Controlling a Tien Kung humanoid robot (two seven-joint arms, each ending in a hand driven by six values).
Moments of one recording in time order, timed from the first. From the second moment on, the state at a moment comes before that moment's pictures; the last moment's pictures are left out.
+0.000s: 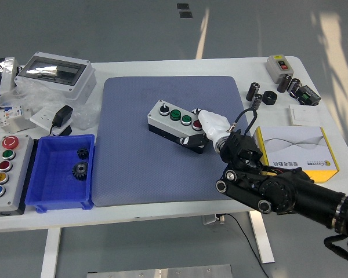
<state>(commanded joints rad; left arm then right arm) -0.03 0.13 -1.44 -0.18 1.24 0.08 0.28 0.78 -0.13 0.34 1.02 -1.57 -0.39 -0.53</state>
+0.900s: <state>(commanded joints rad) -0.02 0.12 -1.44 -0.18 1.23 0.08 0.27 0.70 -0.40 0.37 1.37 -1.60 -0.29 -0.18</state>
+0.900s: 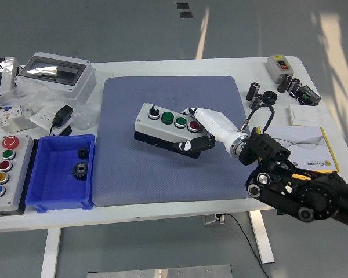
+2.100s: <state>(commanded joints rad) -0.02 0.11 -1.43 -0.18 1.23 0.08 0.27 0.67 -0.38 0.32 1.24 -1.71 -0.28 -0.04</state>
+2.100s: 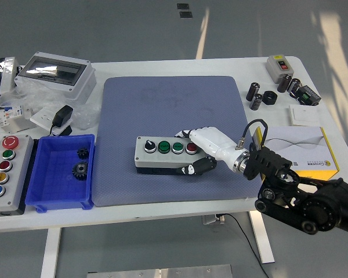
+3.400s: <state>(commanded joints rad) -0.01 0.11 -1.43 -0.18 1.22 0.08 0.27 0.66 -0.41 0.37 1.27 -1.51 -0.17 -0.04</state>
